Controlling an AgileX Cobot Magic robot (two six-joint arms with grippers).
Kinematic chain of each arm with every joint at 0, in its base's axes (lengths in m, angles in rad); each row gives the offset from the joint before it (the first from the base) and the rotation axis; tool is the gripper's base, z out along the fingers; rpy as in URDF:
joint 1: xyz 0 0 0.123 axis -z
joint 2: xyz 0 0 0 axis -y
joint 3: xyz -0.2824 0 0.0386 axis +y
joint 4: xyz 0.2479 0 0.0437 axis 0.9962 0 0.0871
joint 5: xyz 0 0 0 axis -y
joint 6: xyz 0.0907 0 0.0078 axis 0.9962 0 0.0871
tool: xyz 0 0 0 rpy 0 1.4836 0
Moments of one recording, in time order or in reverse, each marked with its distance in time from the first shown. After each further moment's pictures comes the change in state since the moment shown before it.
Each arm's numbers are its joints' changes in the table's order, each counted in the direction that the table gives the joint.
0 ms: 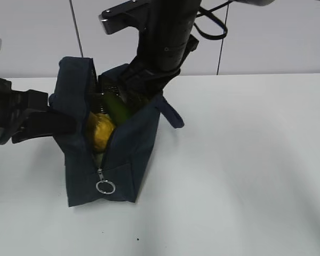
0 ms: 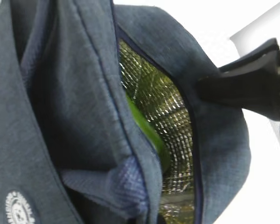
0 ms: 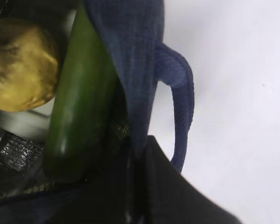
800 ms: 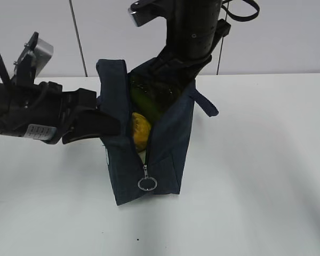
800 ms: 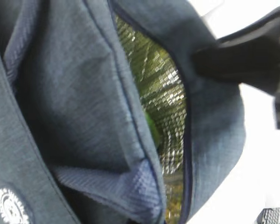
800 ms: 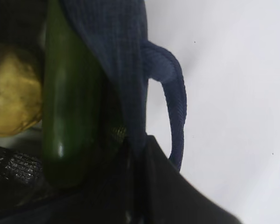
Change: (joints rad) left arm 0.157 -0.159 -0.062 -0.228 0.003 0.114; right arm 0.046 0.038 0.000 -0.141 -0.123 0.063
